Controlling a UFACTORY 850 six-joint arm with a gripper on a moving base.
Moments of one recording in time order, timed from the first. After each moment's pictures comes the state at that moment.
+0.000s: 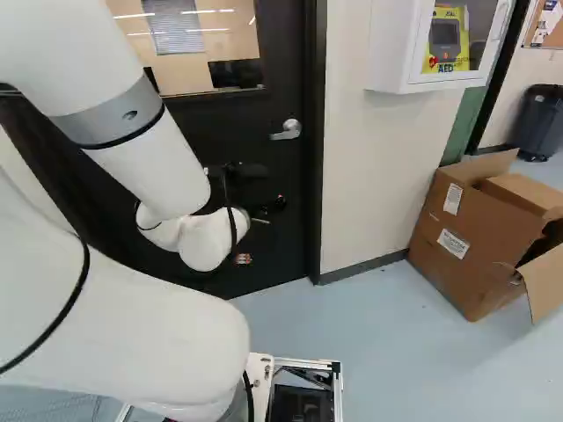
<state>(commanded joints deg) 0.0 16.0 -5.7 0.0 50.0 0.0</state>
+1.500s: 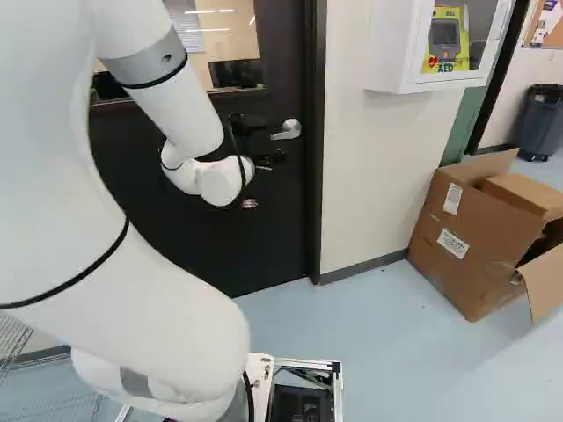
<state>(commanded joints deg) 1.5 5.0 -26.3 0.0 50.0 0.0</state>
